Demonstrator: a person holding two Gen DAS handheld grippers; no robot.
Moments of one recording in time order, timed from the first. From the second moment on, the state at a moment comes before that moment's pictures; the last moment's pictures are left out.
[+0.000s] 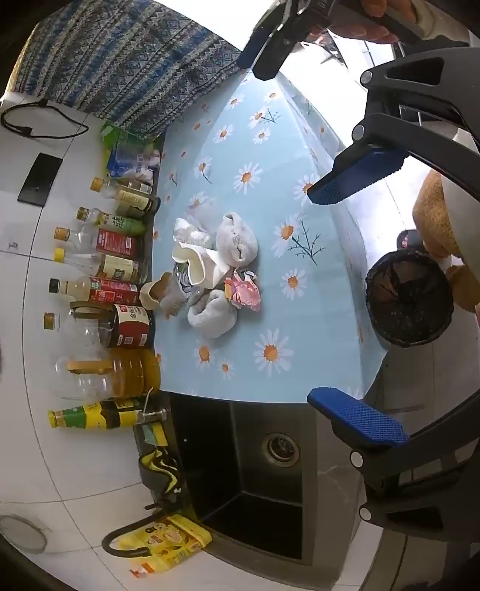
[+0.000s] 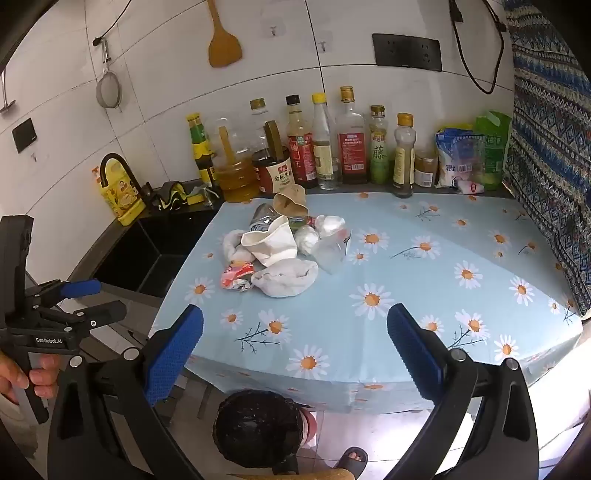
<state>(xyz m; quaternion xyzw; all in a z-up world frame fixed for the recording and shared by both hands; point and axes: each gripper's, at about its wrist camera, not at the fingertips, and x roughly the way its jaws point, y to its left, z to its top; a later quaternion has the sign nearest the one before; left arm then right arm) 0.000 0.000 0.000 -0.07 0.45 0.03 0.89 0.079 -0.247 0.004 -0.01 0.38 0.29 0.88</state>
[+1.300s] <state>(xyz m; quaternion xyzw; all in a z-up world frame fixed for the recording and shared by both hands) -0.020 0.000 0.008 -0.08 0.44 0.03 0.89 0.059 -0.247 -0.002 0.00 0.39 0.29 0.87</state>
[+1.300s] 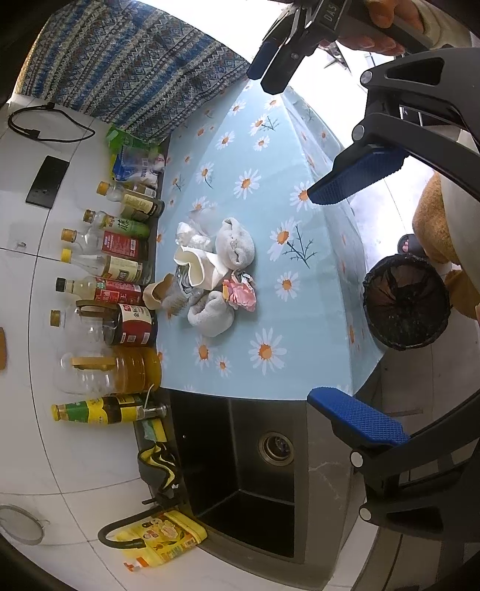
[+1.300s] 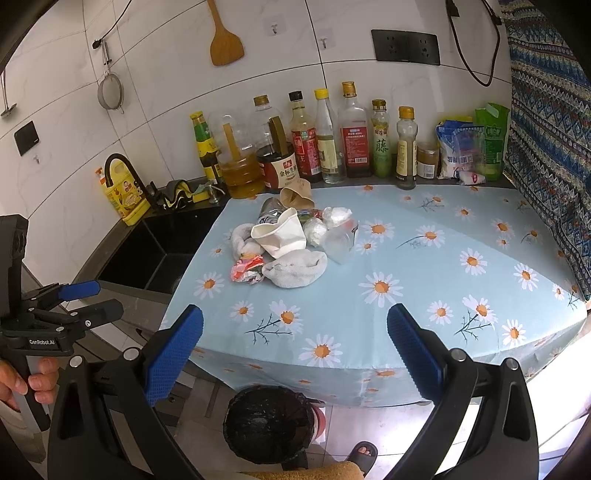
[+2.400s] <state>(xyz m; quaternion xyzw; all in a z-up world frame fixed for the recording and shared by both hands) -0.036 0.023 0.020 -0.09 0.43 0.01 0.90 0.049 -0.229 0.019 0.01 0.38 0.28 0.88</state>
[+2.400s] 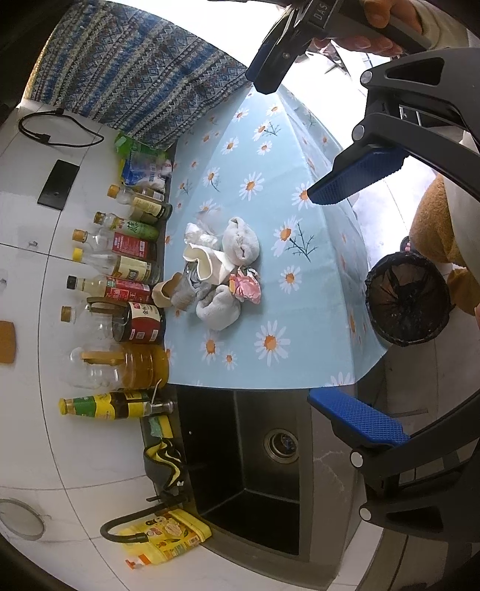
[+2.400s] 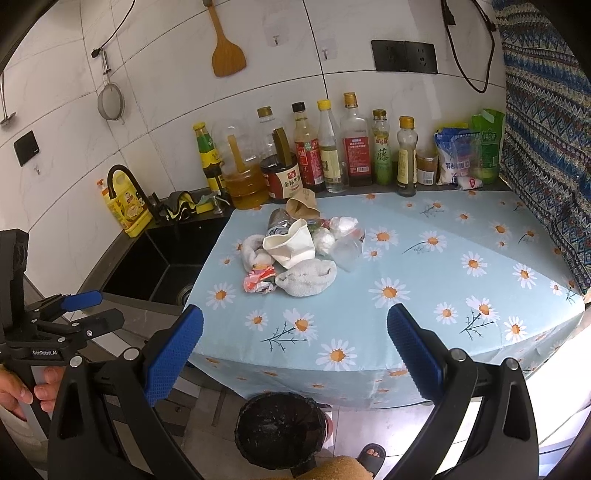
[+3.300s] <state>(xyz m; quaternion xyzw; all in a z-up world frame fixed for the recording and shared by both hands) -0.050 0.031 0.012 -0.11 0.42 0.00 0.90 0.037 -0.225 0.016 0.03 0.39 0.28 0.88</state>
